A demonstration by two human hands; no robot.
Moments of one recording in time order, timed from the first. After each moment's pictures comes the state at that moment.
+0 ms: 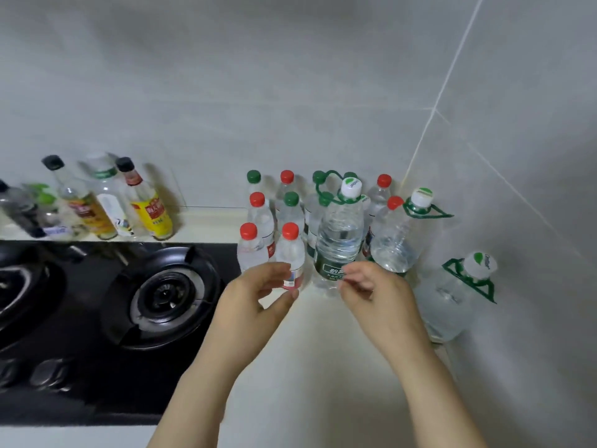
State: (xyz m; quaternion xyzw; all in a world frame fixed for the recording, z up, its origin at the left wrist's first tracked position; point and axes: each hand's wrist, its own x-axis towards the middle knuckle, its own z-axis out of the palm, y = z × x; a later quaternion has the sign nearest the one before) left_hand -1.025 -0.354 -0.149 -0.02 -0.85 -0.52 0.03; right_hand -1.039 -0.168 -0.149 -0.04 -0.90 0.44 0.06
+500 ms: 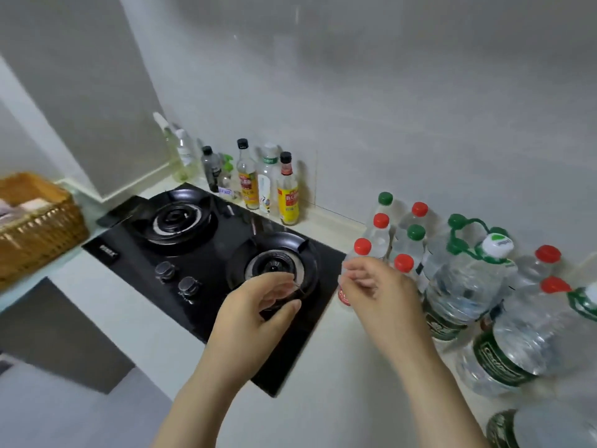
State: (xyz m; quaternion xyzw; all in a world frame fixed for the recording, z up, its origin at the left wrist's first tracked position) left_hand -0.953 -0.397 -0.124 0.21 -0.84 -0.47 0.18; right_hand -1.071 -0.256 -0.129 0.22 -0.83 0.51 -0.05
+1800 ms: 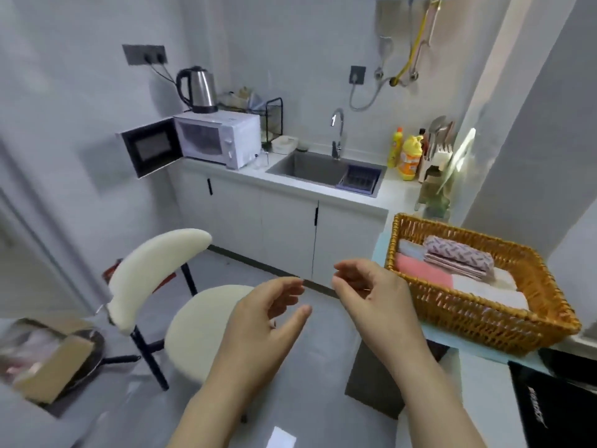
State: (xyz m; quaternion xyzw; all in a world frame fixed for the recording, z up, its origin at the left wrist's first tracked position) left_hand -0.541 -0.702 -0.079 0.69 -0.51 -0.21 0.48; right_hand -0.678 -0.792 -0.071 0.76 -0.45 0.36 -0.30
